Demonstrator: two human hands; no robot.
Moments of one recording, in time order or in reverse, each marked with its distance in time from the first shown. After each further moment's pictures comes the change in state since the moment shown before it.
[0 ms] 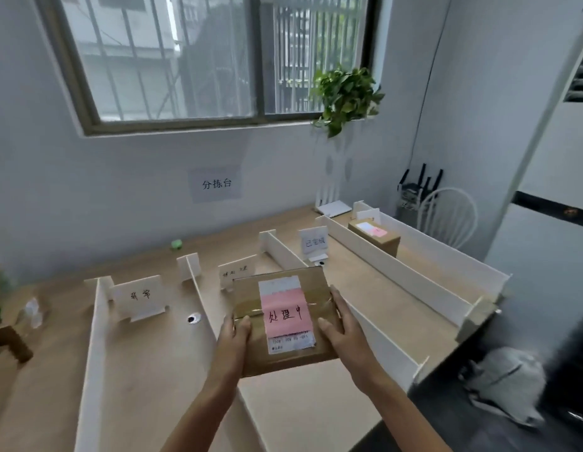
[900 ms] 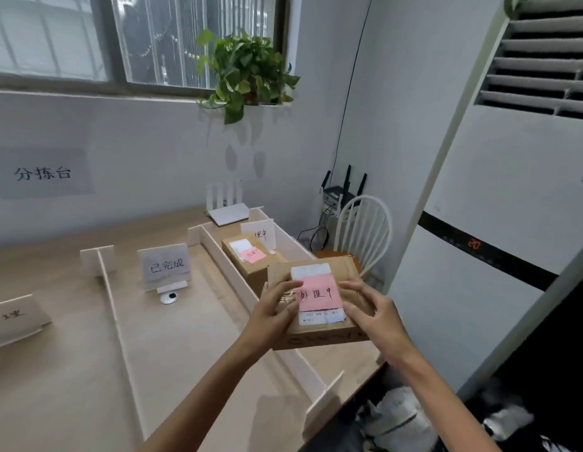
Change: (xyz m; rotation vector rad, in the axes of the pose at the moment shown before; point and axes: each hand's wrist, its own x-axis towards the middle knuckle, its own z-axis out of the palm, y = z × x) left_hand 0.232 -0.047 0.587 0.247 -0.456 0.315; right_hand 0.257 0.044 -0.567 -0.392 0.138 -0.084
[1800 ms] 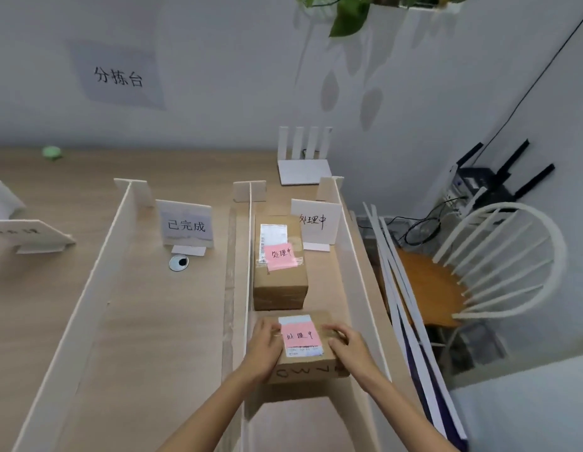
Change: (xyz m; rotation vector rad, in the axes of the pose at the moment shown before) left_hand 0.223 -0.254 0.075 0.147 0.358 -0.834; right_hand 0.331 0.259 0.068 -0.079 -0.655 0.496
